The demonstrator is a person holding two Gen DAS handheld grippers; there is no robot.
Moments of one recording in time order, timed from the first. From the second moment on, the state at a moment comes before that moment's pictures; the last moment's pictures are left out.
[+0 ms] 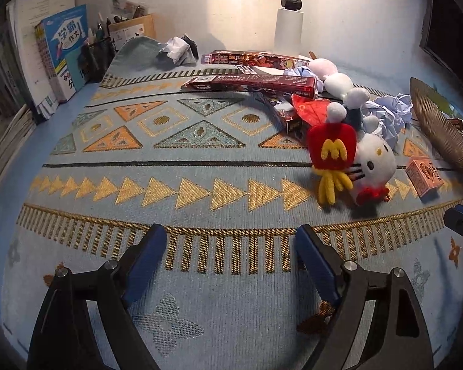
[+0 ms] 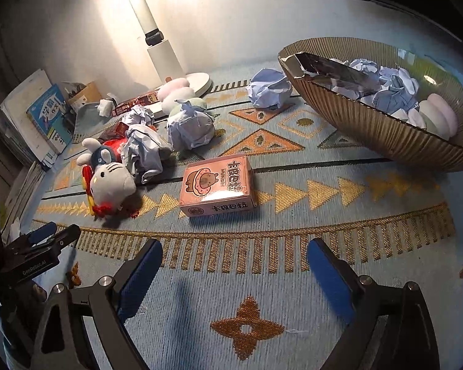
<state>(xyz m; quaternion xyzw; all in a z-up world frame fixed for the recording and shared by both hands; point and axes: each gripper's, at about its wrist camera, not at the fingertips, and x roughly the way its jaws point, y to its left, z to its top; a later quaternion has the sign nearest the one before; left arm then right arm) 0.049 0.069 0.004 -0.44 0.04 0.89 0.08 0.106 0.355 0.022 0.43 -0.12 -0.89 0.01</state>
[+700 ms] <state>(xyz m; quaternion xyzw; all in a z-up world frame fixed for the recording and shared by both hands) 0.047 0.069 0.005 -0.44 0.03 0.89 0.11 0.016 0.339 0.026 0.45 -0.18 -0.87 -0.01</state>
